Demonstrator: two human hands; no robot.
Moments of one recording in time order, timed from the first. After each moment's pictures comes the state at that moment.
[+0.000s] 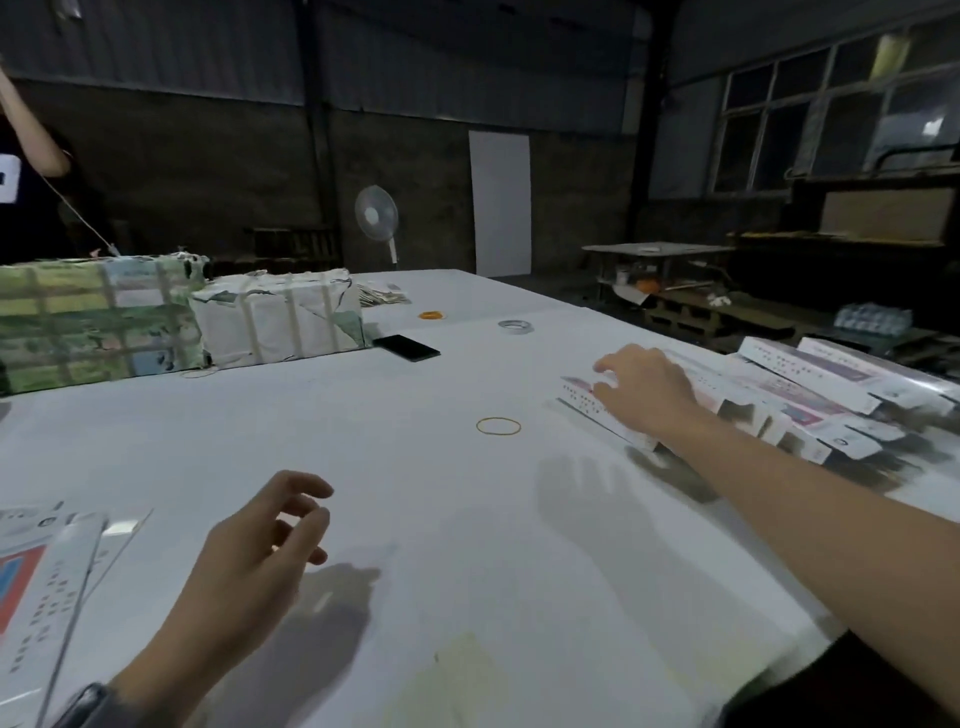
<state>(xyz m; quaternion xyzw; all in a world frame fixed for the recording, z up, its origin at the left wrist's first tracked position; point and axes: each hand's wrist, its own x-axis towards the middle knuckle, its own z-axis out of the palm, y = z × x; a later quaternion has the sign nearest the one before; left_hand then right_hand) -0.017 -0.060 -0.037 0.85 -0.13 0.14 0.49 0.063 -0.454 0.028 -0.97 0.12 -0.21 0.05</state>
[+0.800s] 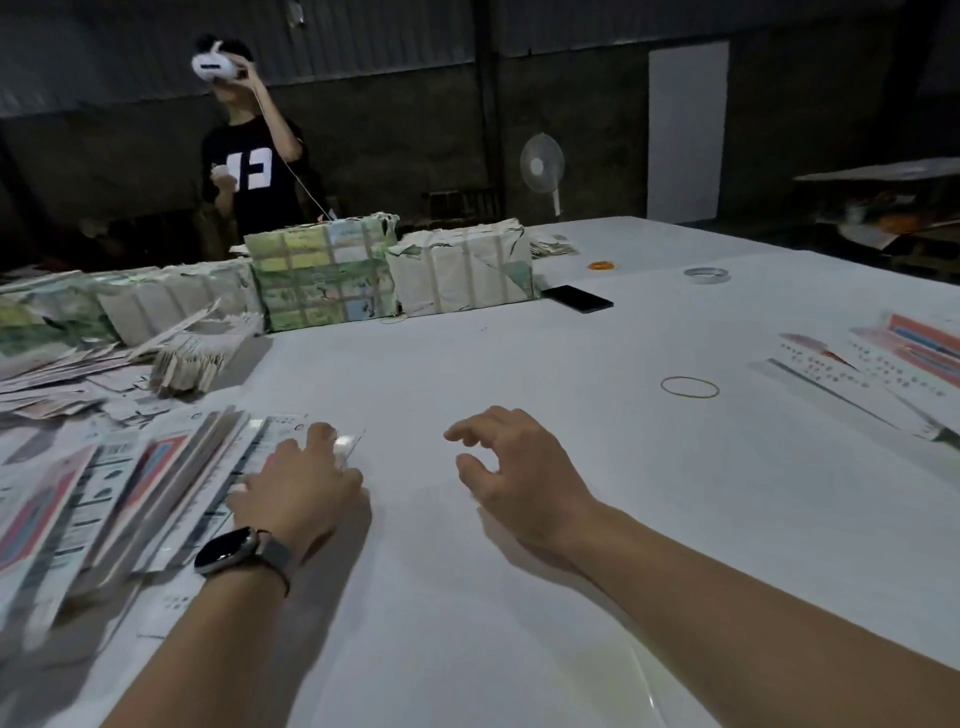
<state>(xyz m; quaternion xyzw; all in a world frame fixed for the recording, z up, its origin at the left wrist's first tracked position) 0.006 0.046 -0.029 0.97 0.21 0.04 0.13 0.031 -0.176 -0.053 -0.87 -0.27 -0.14 0.39</state>
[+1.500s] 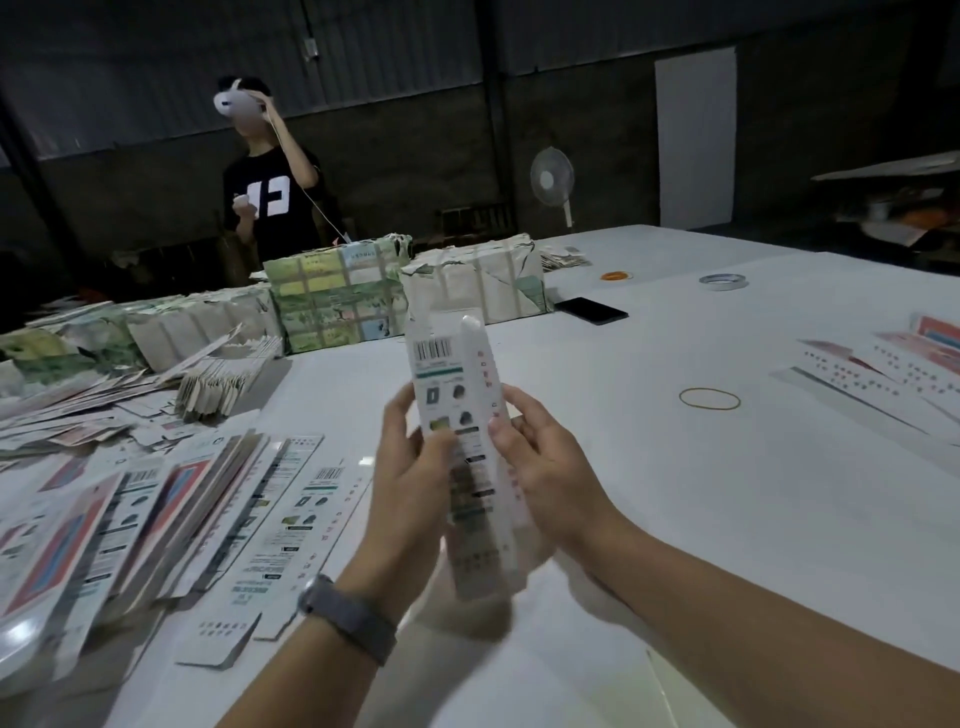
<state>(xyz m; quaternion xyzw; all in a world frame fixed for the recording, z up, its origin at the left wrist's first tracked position) -0.014 -0.056 -0.016 0.67 -0.02 0.20 0.71 0.029 -0.179 -0.042 -0.70 -0.21 -0.05 0.68</state>
